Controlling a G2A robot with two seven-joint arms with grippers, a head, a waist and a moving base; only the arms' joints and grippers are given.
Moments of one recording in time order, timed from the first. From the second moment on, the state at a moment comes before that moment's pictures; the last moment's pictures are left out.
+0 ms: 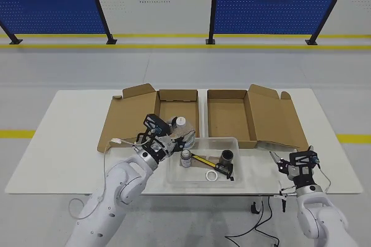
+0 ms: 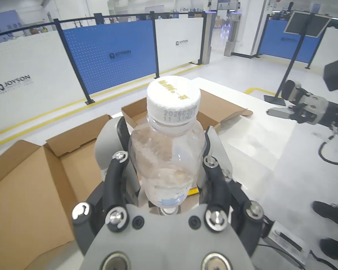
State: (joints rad) left arm 1.26 -1.22 -1.17 -1.74 1.18 -0.26 -0.14; right arm -1.73 -1.15 1.60 -1.80 -1.33 0.00 0.00
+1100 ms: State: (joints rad) left arm 0.78 -1.37 -0.89 -0.98 1.26 0.02 0.02; right arm -1.73 -1.15 1.60 -1.80 -1.33 0.00 0.00
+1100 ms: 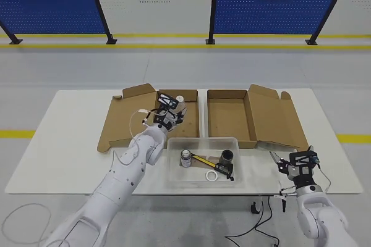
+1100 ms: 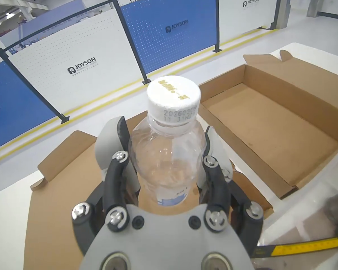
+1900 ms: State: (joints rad) left arm 0.64 -1.46 -0.87 -0.60 1.18 0.01 0.16; right arm -1.73 -1.15 1.60 -1.80 -1.33 0.00 0.00
